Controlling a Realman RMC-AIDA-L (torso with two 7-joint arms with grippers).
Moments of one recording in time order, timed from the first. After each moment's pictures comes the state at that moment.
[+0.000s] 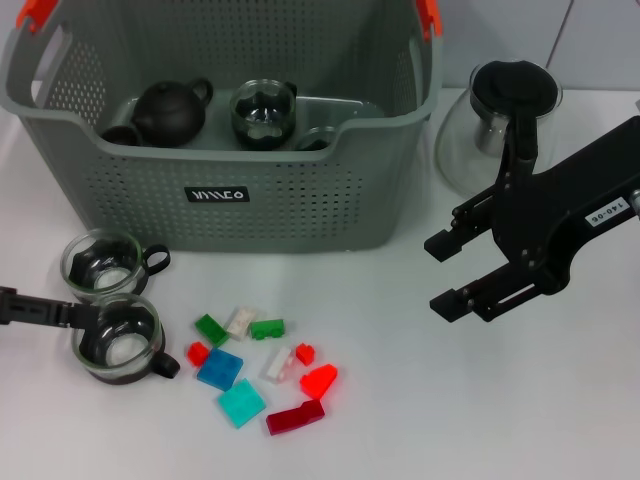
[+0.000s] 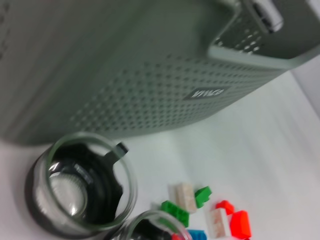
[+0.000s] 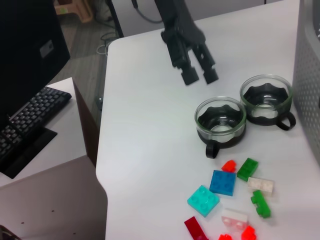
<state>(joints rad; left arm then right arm) -0.46 -1.86 -2.60 -0.85 -0.79 1.88 -2.13 0.80 2.03 -1.06 -1.26 -2.19 -1.97 2.02</state>
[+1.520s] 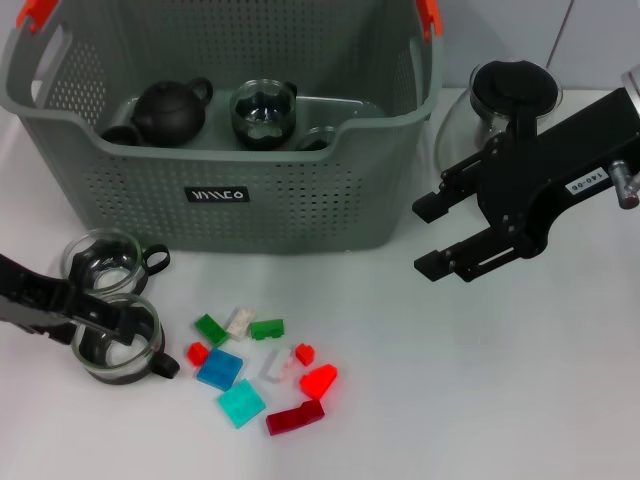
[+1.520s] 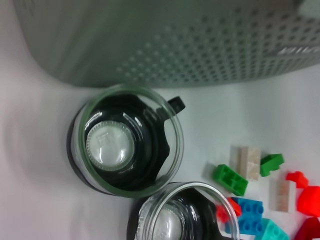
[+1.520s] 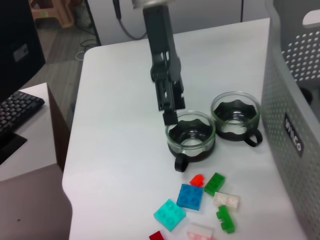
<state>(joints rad) -0.60 -2.04 -2.41 -1.20 -0.43 1.91 -2.60 0.81 2.02 -1.06 -1.23 -2.19 -1.87 1.97</state>
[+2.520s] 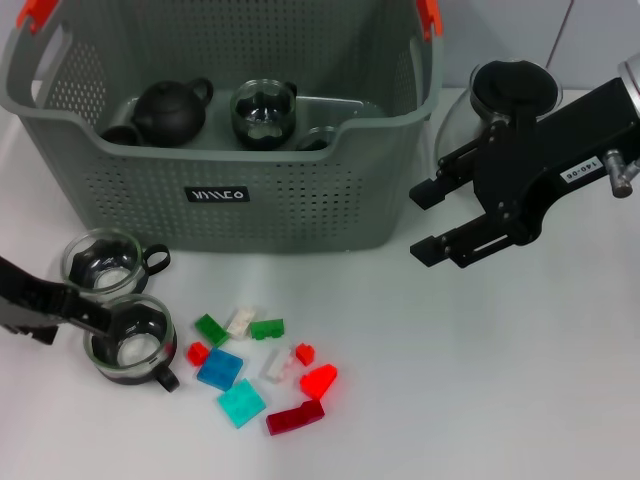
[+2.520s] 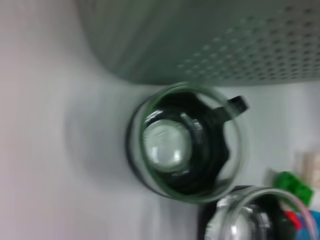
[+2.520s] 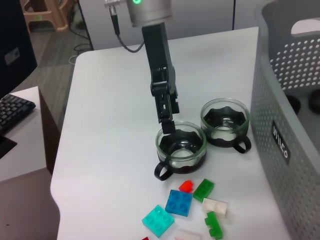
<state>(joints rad) -0.60 -2.06 -2.38 -1.19 -0.32 1.81 -2.64 0.83 2.02 -1.05 -1.20 -2.19 -1.84 1.94</state>
